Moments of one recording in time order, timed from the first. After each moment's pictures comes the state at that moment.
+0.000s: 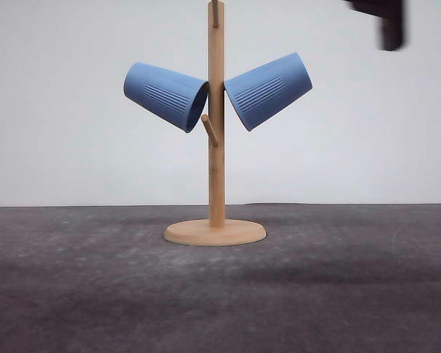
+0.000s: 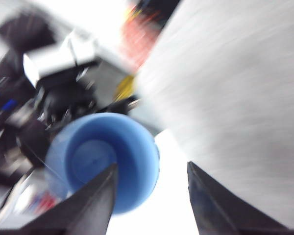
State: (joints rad) left_arx -0.59 0.80 0.75 -0.74 0.86 -0.16; right_arx 0.44 0.95 0.76 -0.28 -0.97 0.57
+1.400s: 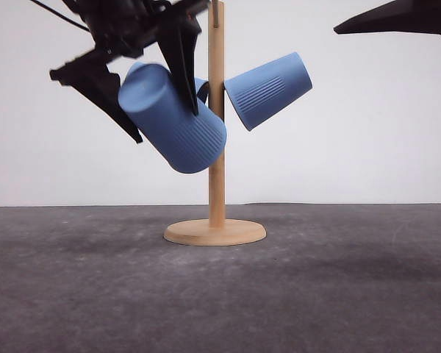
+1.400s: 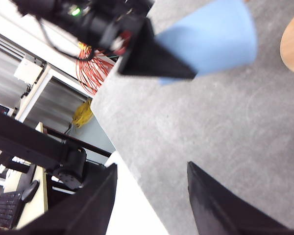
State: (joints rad) left_arx -0.57 1.68 1.55 -1.01 0.21 -0.37; right_arx 0.28 0.92 0.76 -0.41 -0.96 0.38
